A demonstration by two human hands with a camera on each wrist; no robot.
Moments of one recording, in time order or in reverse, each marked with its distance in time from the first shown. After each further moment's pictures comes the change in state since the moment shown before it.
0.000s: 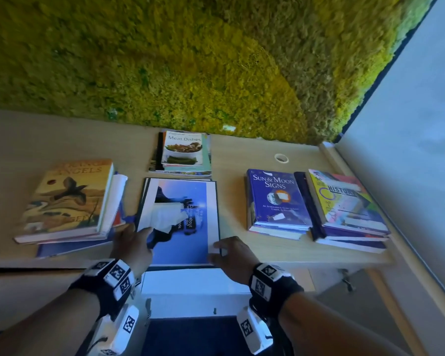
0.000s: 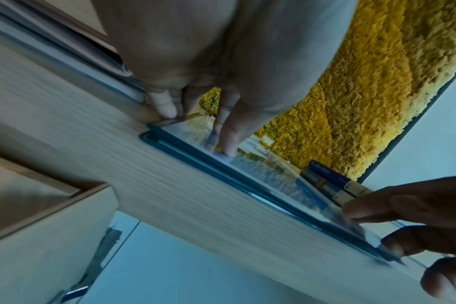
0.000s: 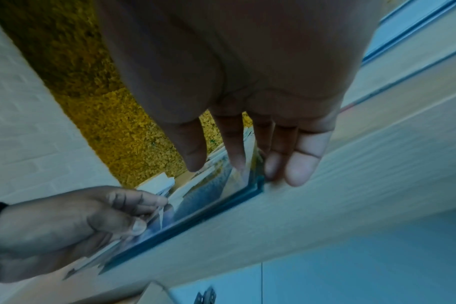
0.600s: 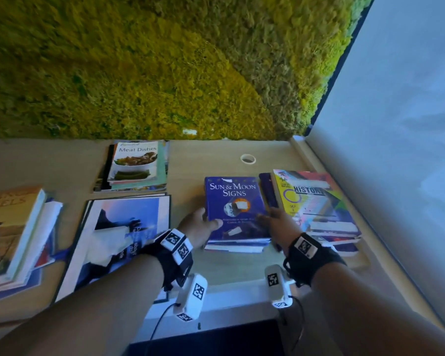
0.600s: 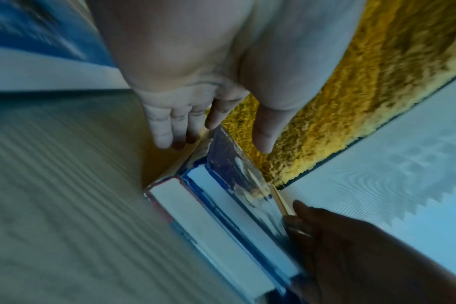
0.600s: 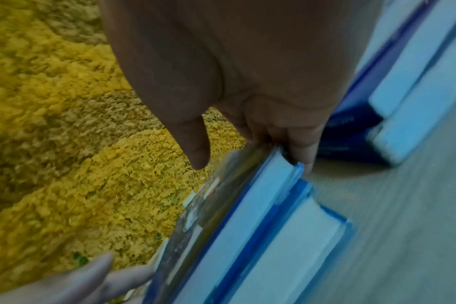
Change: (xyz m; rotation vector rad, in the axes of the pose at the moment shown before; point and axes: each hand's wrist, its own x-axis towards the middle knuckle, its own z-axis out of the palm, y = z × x) left_hand 0.028 0.267 0.005 -0.646 -0.317 0.229; right_hand 0.054 0.171 -0.155 0.528 0.372 0.247
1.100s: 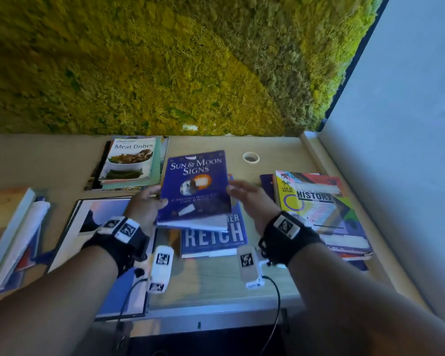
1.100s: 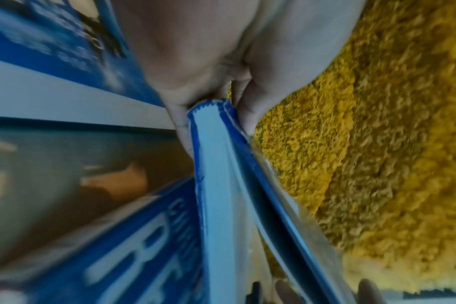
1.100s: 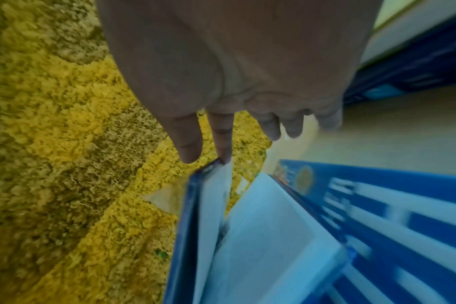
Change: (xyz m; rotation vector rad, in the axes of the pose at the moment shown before) left_hand 0.050 -0.019 -0.059 -0.543 0.420 -0.185; right_hand 0.055 -0.061 0.009 0.291 -0.297 -0.125
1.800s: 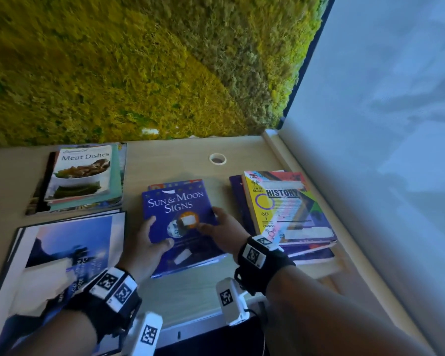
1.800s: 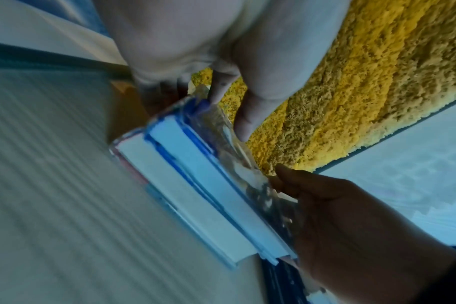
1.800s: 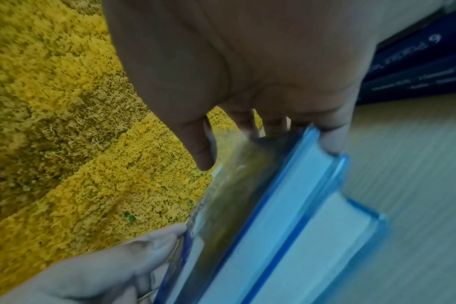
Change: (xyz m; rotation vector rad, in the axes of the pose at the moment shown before) left_hand -0.029 -0.037 0.032 0.411 -0.235 0.162; right_hand -0.016 0.039 0.020 -0.245 0.106 0.127
